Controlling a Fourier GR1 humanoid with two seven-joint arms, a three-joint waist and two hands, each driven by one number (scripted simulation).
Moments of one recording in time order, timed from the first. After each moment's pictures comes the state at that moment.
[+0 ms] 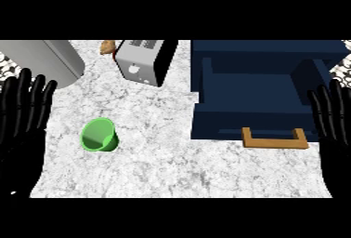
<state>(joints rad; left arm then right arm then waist) -0.03 0.09 -0.01 -2.10 0.02 -0.01 -0.02 0.04 -0.10 0.02 -2.10 0.00 0.00 -0.04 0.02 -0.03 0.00</state>
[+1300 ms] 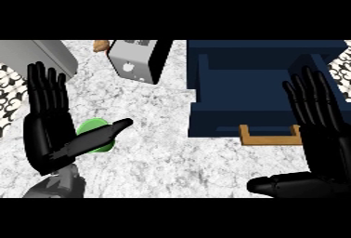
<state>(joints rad) -0.15 0.00 -0.06 -1.86 -0.07 0.48 0.00 -0.07 -0.07 0.03 -2.06 -0.09 0.06 0.11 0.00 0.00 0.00</state>
